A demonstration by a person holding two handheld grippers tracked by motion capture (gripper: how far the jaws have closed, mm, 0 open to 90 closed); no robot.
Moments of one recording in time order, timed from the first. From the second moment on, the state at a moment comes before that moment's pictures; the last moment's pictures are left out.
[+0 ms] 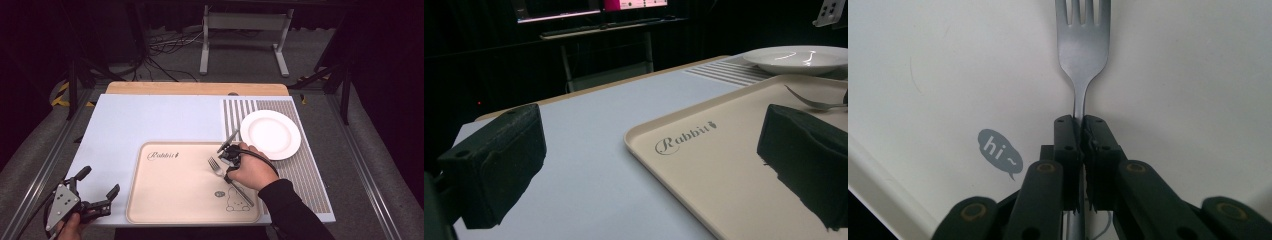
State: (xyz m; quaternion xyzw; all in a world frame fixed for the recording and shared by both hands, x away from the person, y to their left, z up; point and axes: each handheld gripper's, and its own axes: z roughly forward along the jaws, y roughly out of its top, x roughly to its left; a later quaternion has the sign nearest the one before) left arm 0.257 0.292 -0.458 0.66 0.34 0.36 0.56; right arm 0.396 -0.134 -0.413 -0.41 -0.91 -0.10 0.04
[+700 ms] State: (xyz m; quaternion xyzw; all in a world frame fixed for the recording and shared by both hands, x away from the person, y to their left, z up) left arm 0.258 0.291 -0.458 0.66 0.34 0.36 0.56; right arm 0.390 -0.132 -0.400 -0.28 -0.94 -0.18 -0.03
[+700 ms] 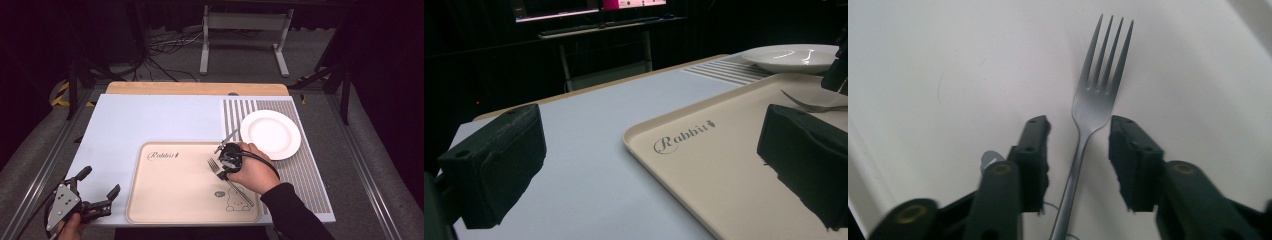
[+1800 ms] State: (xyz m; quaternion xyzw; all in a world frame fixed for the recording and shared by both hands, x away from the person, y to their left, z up) left arm 0.258 0.291 -0.458 0.66 0.34 0.36 0.56; right arm 0.385 -0.131 -0.427 -0.26 -0.94 -0.21 -0.05
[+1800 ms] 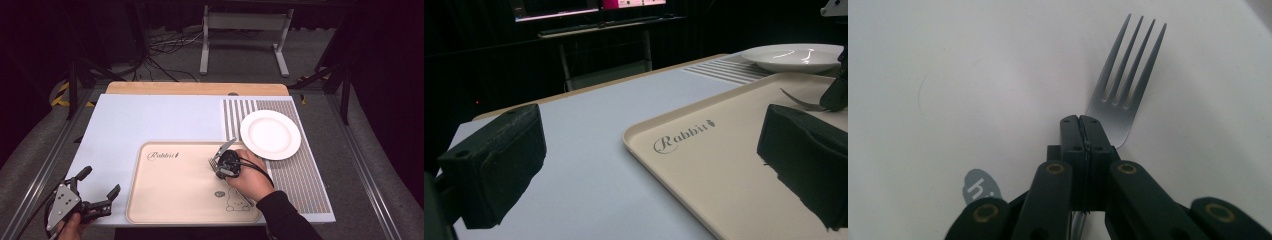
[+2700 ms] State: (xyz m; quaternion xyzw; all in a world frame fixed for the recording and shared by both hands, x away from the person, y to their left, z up) left arm 0.258 0.290 -0.459 0.67 0.34 0.36 0.56; right arm 0.400 -0.166 -0.427 -0.32 -0.92 -0.22 -0.07
